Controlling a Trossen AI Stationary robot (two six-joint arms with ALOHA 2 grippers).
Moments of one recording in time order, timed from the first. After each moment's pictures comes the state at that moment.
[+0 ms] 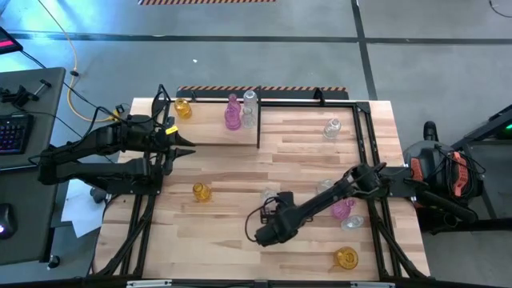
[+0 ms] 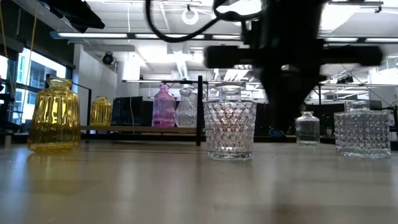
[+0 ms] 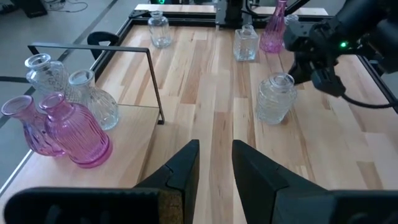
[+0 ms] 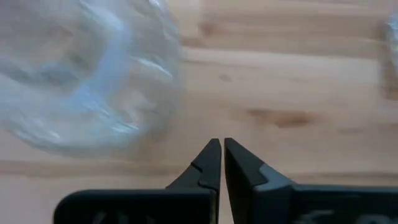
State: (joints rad) left arm 0.24 0.55 0.77 -0.71 0.10 0.10; right arm 0.46 2.23 1.80 -1.31 0.36 2.02
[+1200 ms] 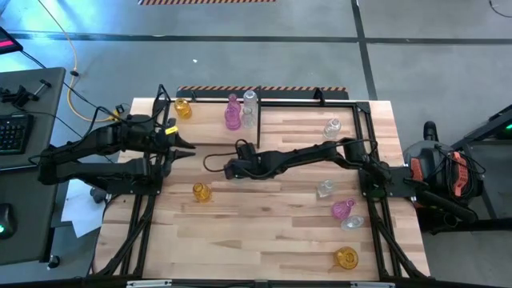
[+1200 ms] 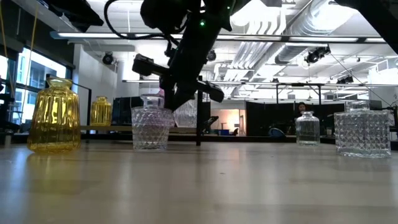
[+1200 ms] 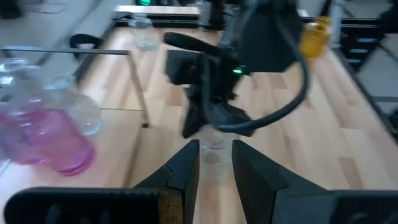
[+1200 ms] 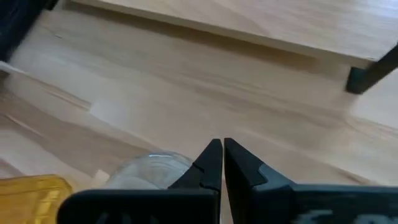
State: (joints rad) left arm 0.24 0.56 0.77 -0.71 0.16 0.11; right arm 0.06 2.23 1.80 -0.61 0.49 1.14
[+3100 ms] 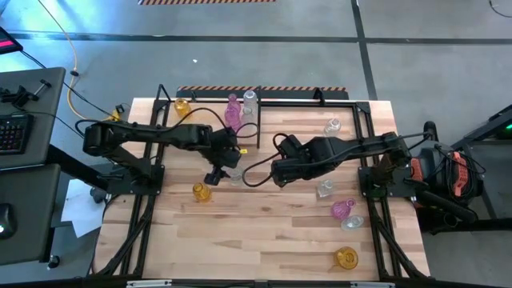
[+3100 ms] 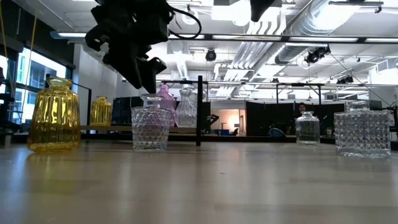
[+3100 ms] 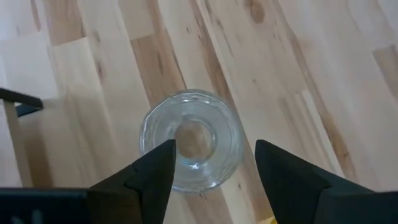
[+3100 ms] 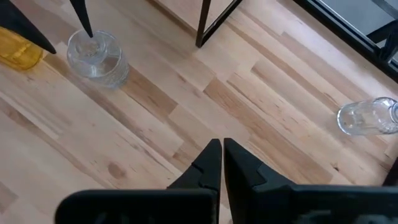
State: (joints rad) left arm 0.16 1.48 1.03 -0.67 0.26 0.44; right arm 0.23 1.83 2.01 -1.57 0.47 1.06
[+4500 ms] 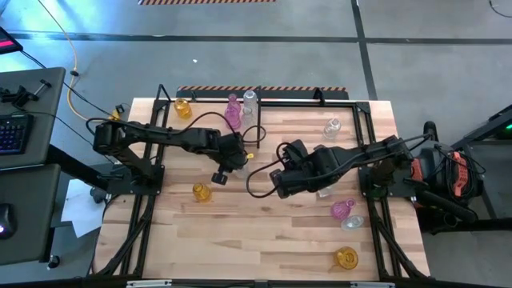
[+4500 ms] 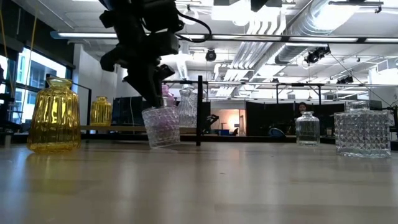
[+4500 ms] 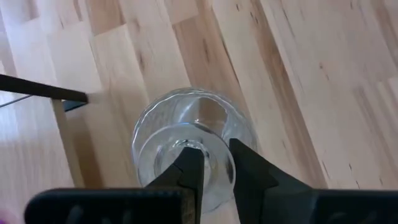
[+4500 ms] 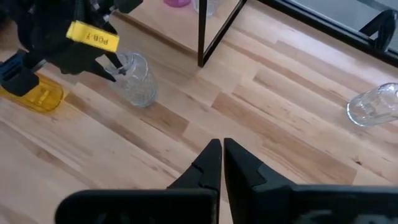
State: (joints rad) left arm 0.14 1.62 1.04 -0.63 0.06 0.47; right arm 0.31 1.83 2.01 -1.57 0.59 1.30
